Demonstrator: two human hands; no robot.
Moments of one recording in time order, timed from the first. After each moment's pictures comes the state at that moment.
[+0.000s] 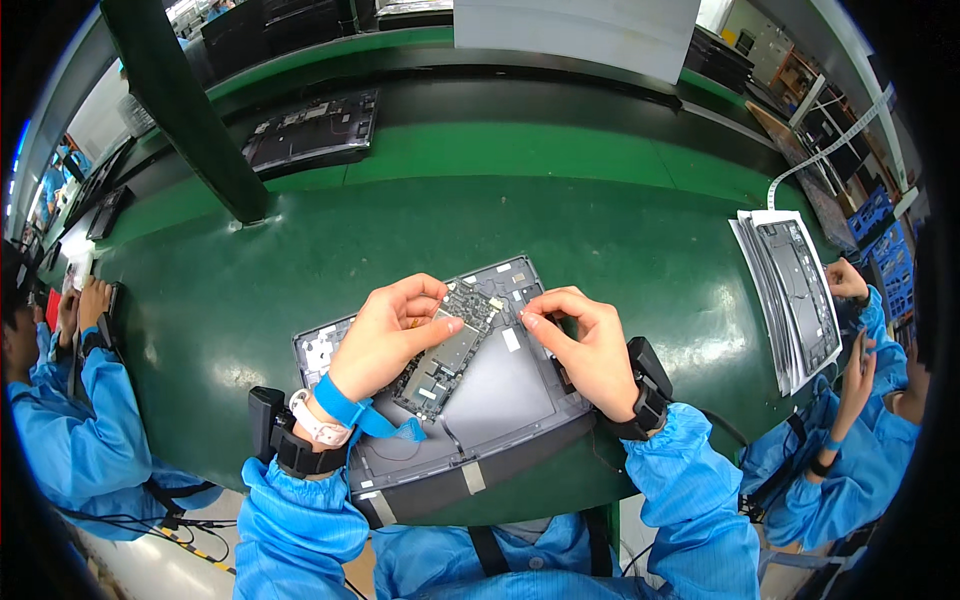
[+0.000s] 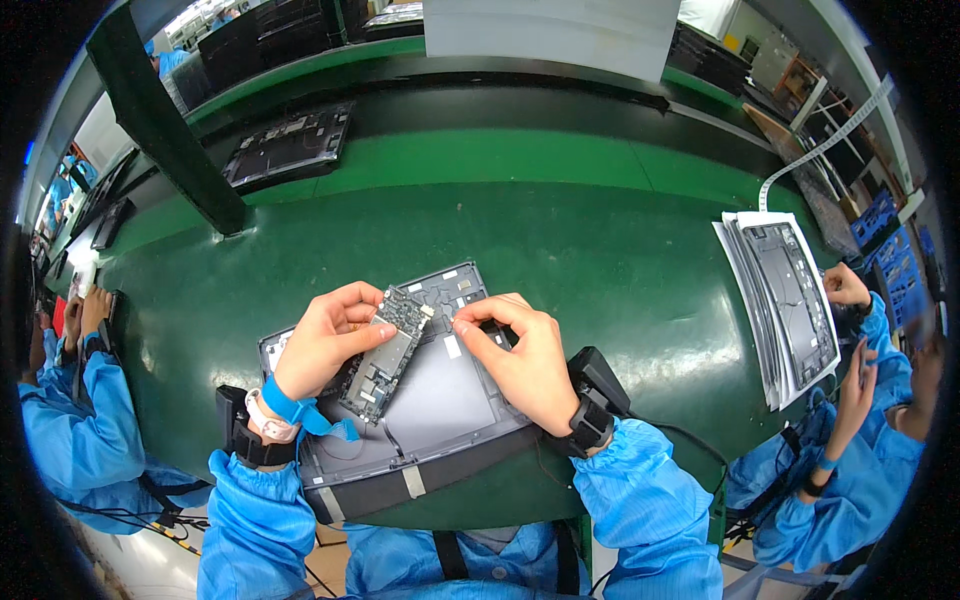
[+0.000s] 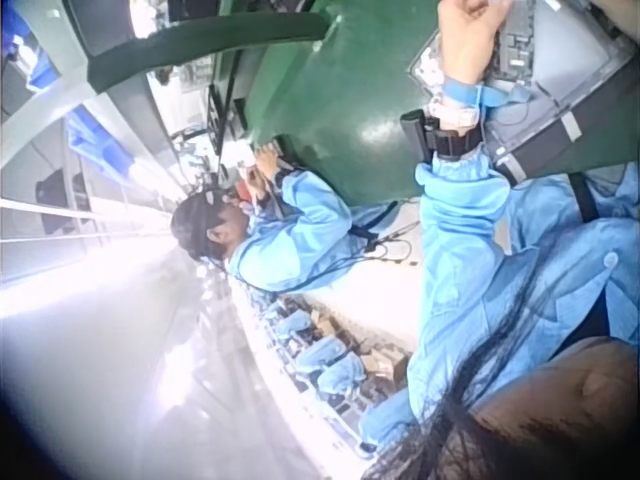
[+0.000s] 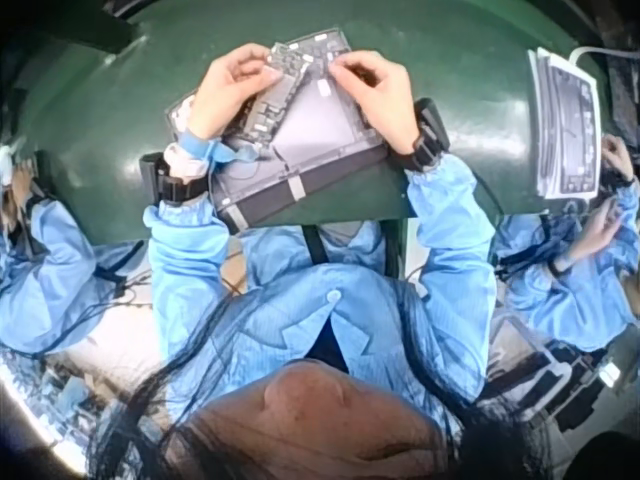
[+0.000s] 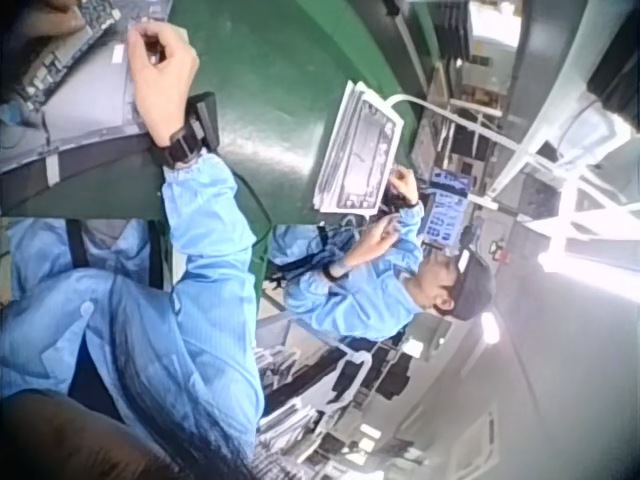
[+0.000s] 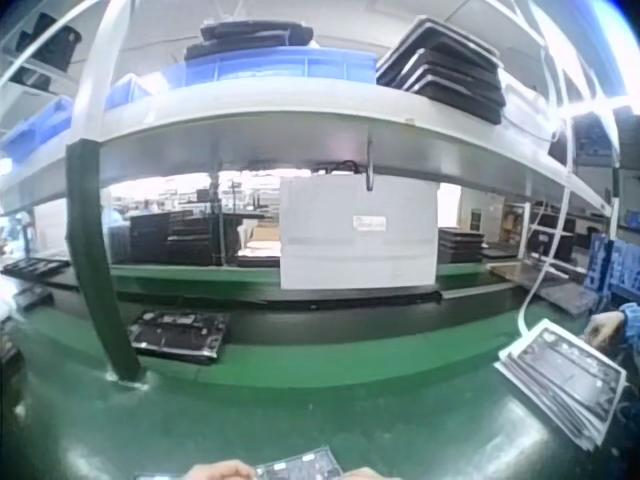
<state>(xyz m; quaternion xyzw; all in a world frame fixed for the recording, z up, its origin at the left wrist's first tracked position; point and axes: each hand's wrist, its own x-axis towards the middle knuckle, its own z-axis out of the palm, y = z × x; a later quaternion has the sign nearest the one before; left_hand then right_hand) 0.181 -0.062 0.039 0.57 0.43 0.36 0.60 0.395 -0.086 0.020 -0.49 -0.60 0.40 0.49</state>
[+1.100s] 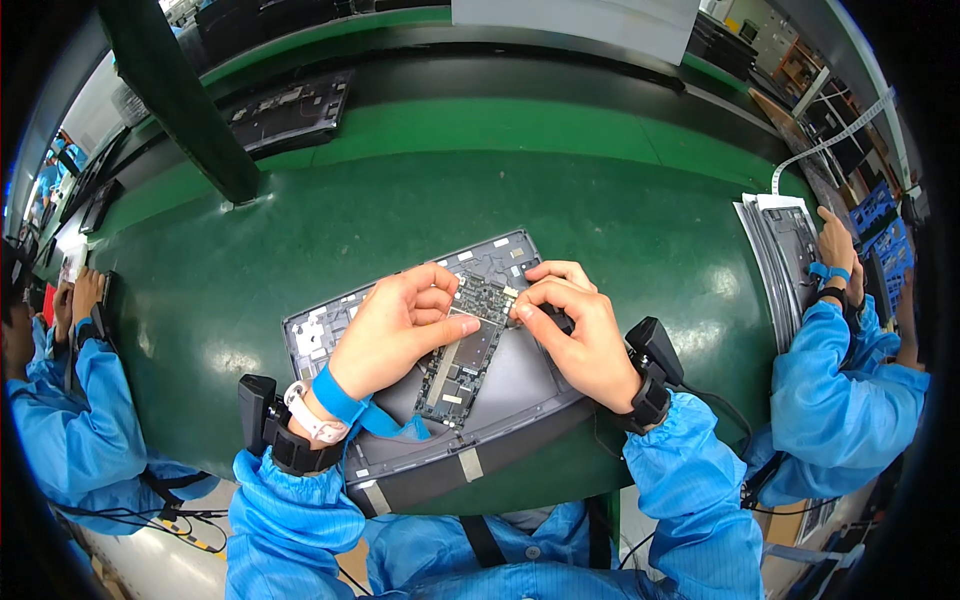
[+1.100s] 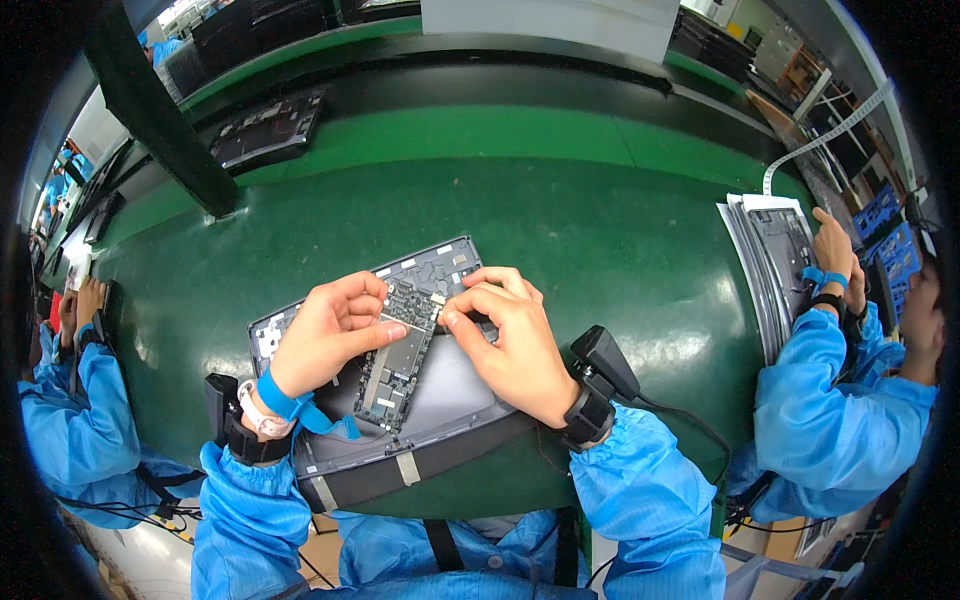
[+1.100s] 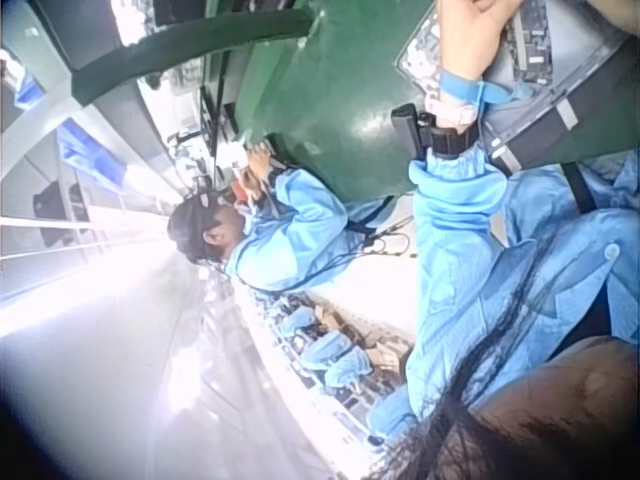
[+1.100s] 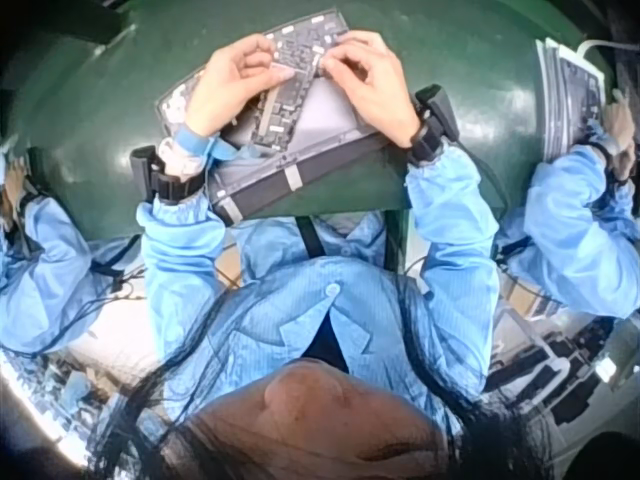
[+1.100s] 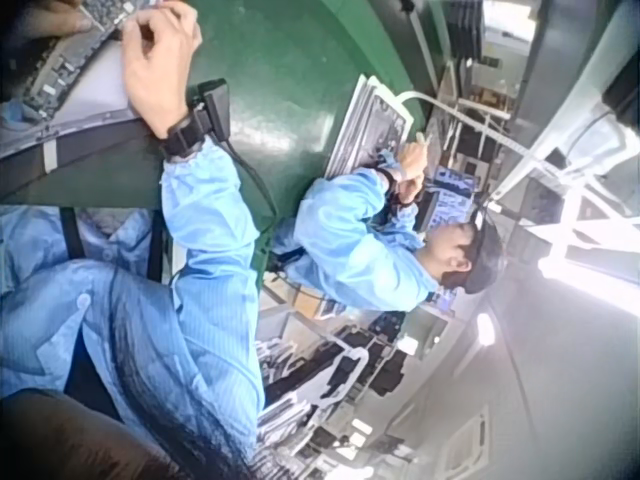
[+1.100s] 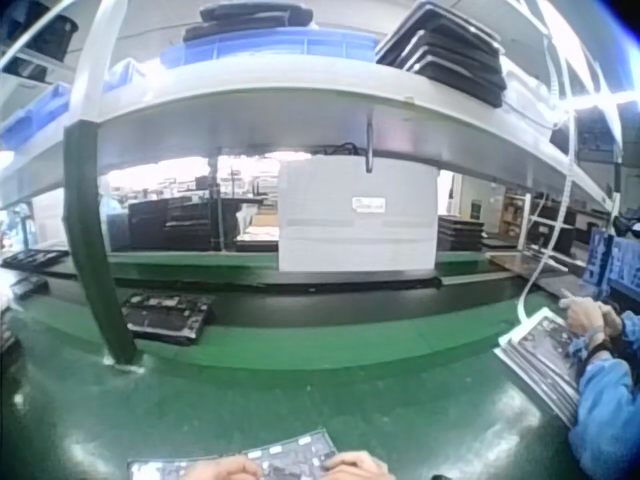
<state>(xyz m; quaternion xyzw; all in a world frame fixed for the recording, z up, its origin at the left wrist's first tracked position) 0.188 -0.070 0.036 0.60 0.42 0.33 0.59 0.395 -0.088 0.013 -0.46 -0.73 0.28 0.42</state>
